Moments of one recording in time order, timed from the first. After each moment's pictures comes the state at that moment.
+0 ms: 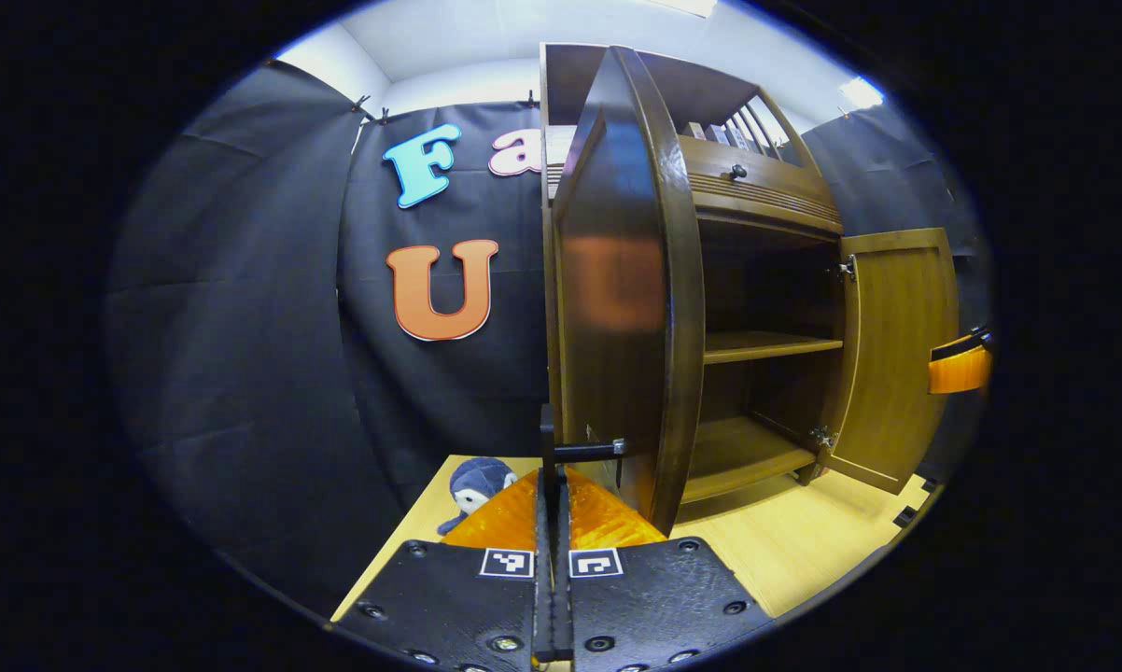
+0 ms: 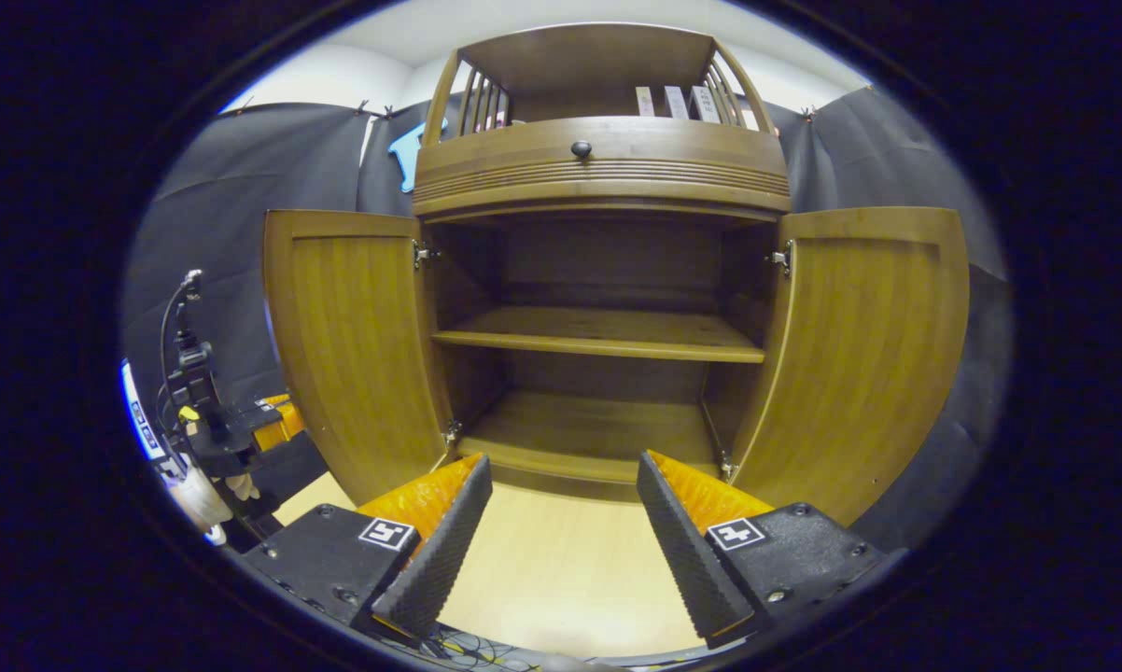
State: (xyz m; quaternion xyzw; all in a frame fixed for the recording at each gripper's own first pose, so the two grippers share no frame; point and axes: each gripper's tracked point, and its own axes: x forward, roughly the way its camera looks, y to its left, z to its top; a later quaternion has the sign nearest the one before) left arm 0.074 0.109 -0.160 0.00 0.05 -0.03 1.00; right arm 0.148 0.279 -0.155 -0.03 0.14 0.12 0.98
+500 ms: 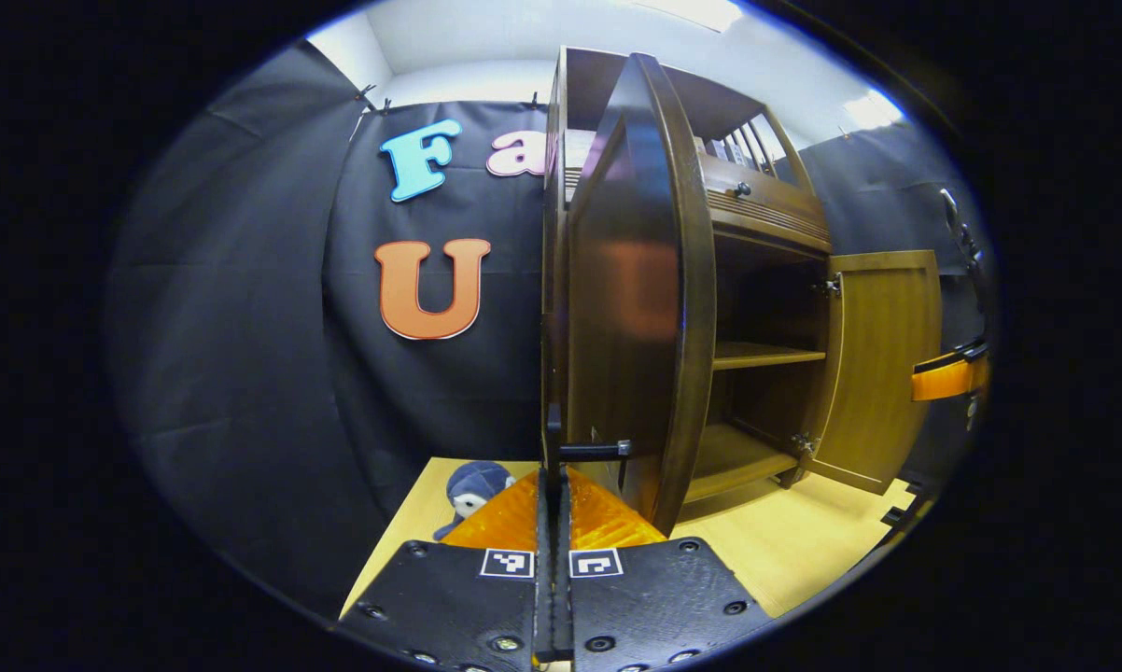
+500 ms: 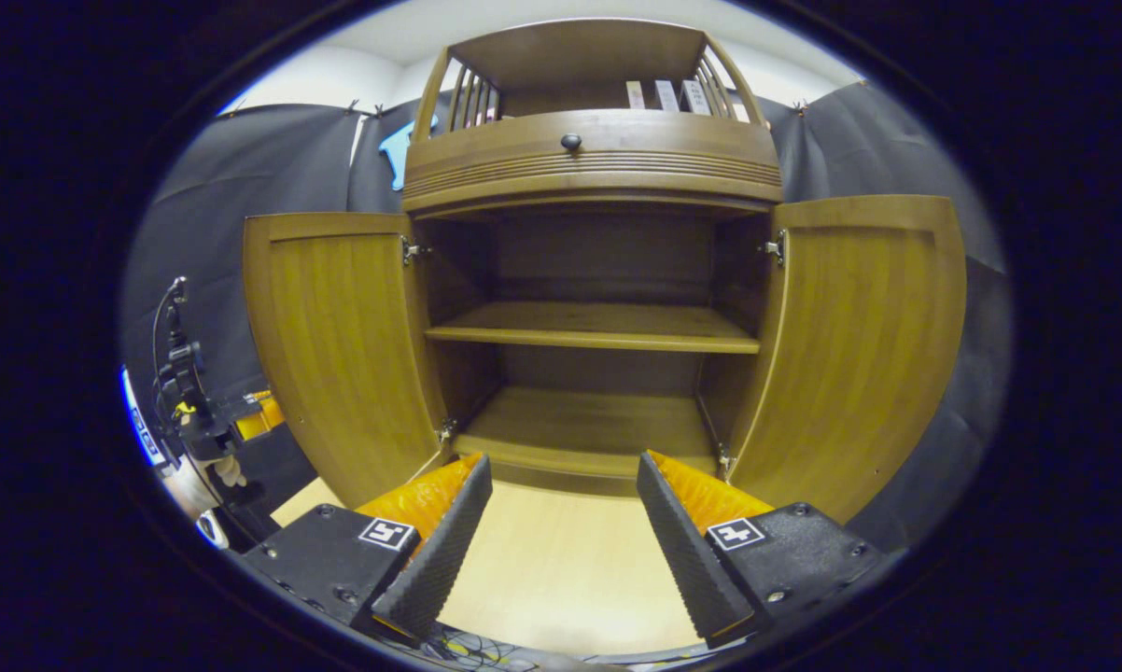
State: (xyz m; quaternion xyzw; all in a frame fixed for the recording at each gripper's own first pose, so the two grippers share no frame) left arm 0.078 0.141 -0.163 -0.03 0.04 -0.08 1.00; right arm 0.150 0.278 -0.160 -0.02 0.15 0.11 0.98
